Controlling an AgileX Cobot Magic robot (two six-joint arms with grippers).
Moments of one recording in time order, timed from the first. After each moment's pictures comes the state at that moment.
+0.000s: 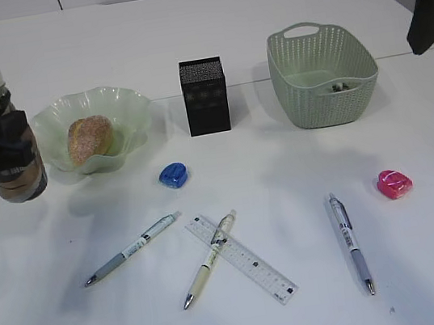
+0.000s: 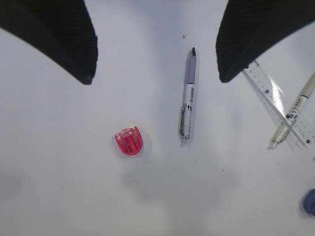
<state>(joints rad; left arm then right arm) -0.23 1.57 -0.57 -0.05 -0.73 0.05 0.13 1.43 -1.42 0.03 1.25 0.14</state>
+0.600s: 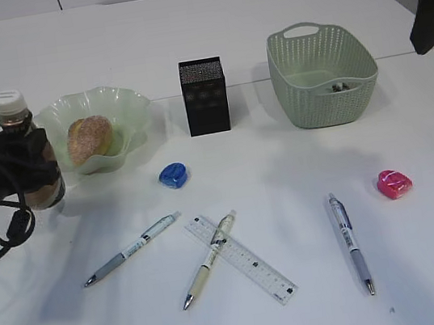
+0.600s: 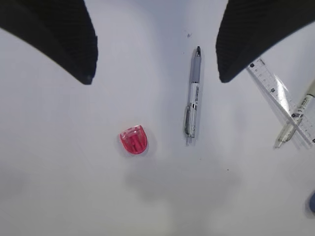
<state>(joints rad) -0.23 1.83 -0.57 -0.06 -1.05 0.05 0.13 1.43 -1.42 0.01 1.25 0.14</state>
